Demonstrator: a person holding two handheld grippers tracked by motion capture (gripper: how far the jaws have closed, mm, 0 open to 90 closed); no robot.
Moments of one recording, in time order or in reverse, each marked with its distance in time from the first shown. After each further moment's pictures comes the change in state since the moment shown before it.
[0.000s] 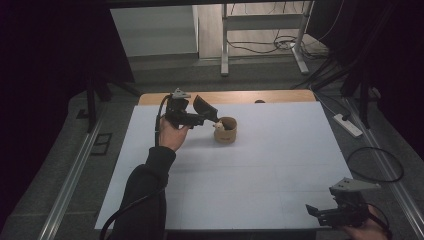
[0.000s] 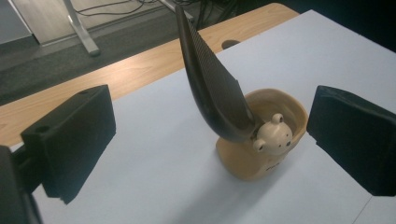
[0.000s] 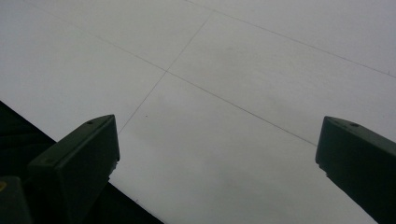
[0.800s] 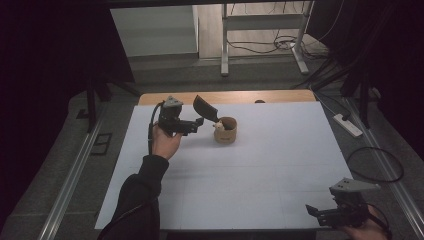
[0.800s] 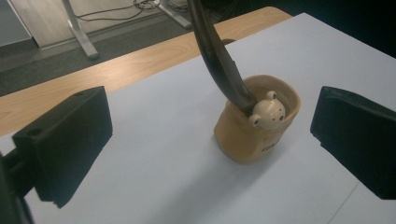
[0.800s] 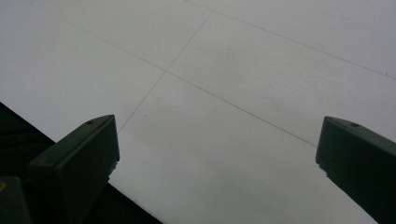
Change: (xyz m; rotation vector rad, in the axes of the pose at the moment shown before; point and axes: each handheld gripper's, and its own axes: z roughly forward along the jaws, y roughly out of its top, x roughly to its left) left arm 0.003 -0.023 -0.018 -0.044 -0.020 -0.016; right arm 0.001 0.000 0.000 0.001 -0.007 -0.006
